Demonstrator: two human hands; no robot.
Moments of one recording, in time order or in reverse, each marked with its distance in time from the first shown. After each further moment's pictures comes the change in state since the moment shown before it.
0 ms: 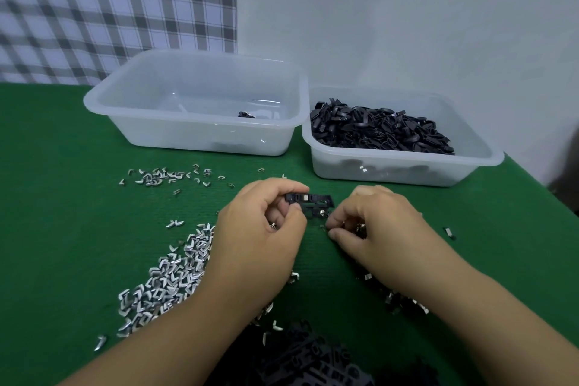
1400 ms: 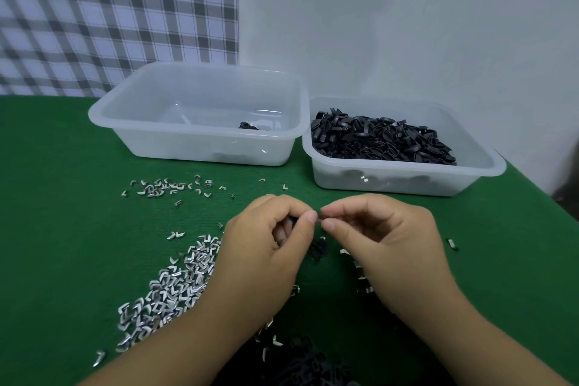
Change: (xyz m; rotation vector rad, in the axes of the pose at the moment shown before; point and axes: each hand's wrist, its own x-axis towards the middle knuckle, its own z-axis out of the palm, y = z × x) left_hand 0.002 0.000 0.001 0.110 -0.029 0.180; right_hand -0.009 -0.006 0.016 0.824 0.397 -0.032
